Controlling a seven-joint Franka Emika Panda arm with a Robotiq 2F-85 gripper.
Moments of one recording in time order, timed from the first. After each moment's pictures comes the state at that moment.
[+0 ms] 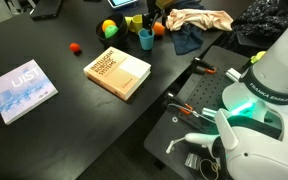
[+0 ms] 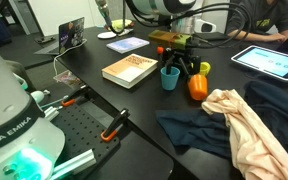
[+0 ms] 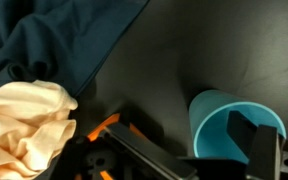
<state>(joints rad) -0.10 0.30 -0.15 -2.41 -0.07 2.66 -0.02</state>
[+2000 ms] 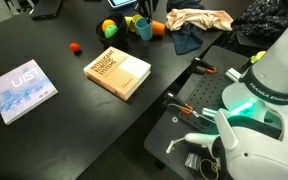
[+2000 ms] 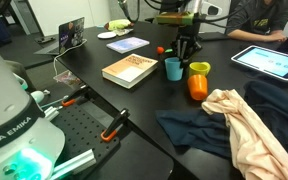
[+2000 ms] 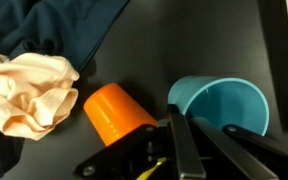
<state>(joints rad) -0.08 0.33 -0.13 -2.18 -0.09 2.37 0.07</state>
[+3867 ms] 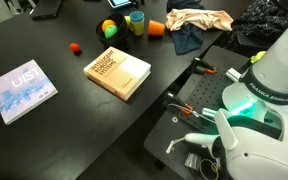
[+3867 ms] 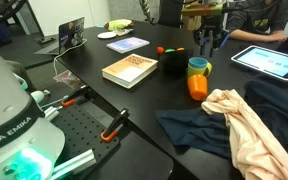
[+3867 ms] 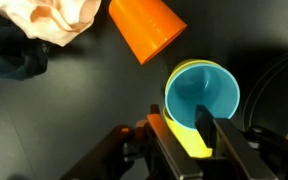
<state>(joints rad) -0.11 0.47 -0.15 -1.90 -0.11 2.38 0.05</state>
